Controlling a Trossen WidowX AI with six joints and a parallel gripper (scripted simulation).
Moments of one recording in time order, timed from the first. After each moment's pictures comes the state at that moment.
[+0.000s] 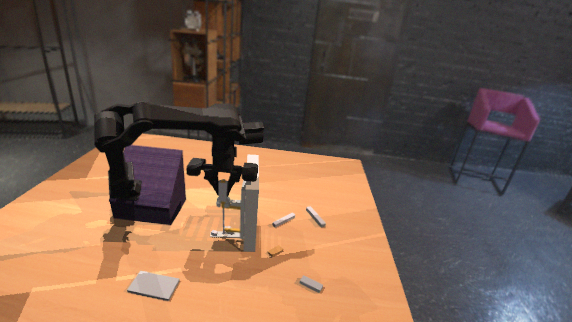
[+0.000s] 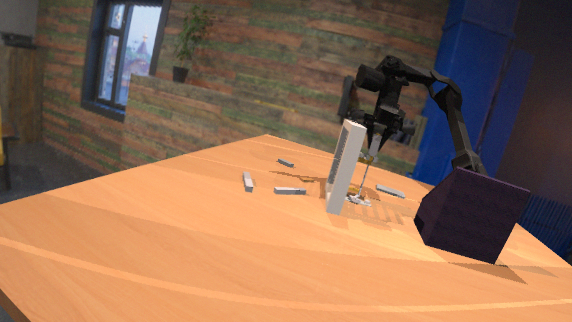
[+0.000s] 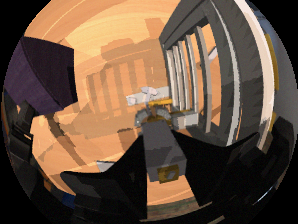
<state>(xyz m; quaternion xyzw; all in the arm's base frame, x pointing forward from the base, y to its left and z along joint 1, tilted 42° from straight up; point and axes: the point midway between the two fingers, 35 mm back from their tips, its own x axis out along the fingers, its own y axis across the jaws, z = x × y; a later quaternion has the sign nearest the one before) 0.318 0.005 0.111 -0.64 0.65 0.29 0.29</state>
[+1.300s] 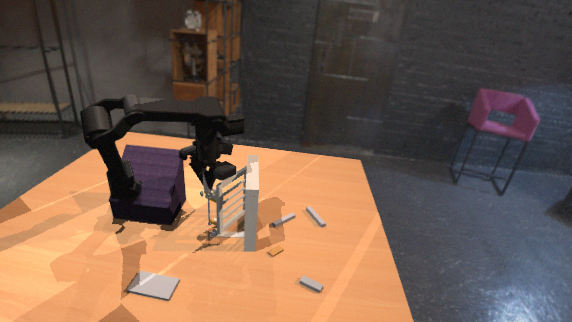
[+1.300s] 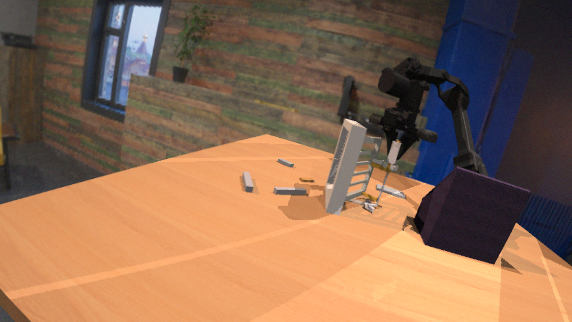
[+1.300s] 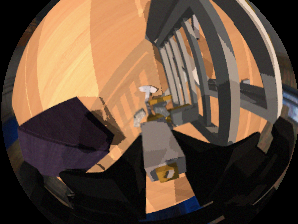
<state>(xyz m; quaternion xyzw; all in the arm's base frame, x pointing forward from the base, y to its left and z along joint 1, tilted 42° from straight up) 0.264 0.034 0.086 -0.51 0.71 0.07 0.48</state>
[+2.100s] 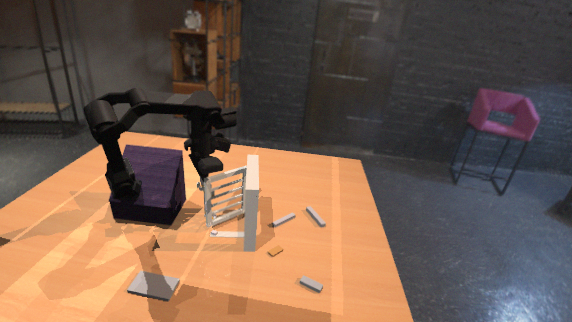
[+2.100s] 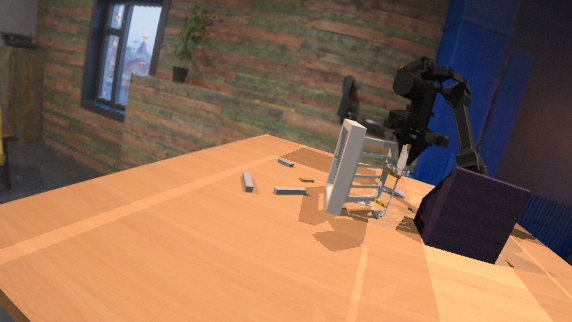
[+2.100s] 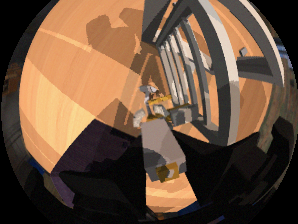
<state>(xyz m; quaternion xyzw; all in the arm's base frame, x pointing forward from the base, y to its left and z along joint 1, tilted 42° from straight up) 0.241 0.064 0.060 -0.42 0.71 -0.05 0.56</state>
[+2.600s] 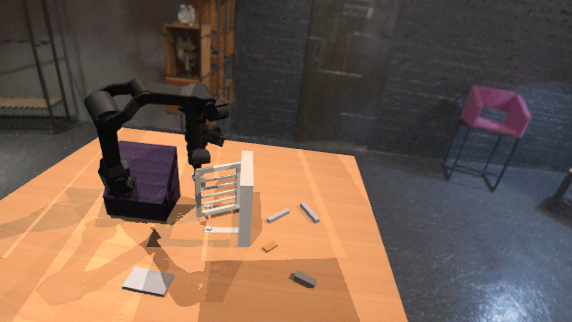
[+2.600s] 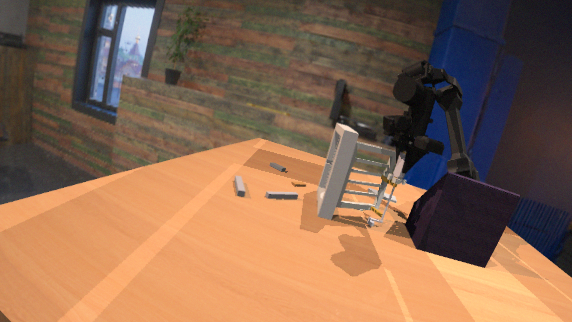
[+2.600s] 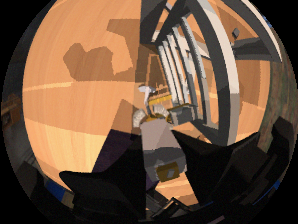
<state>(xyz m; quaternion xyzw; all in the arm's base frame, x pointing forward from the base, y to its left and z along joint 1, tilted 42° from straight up) 0.233 0.086 0.041 -0.35 0.70 -0.13 0.60</state>
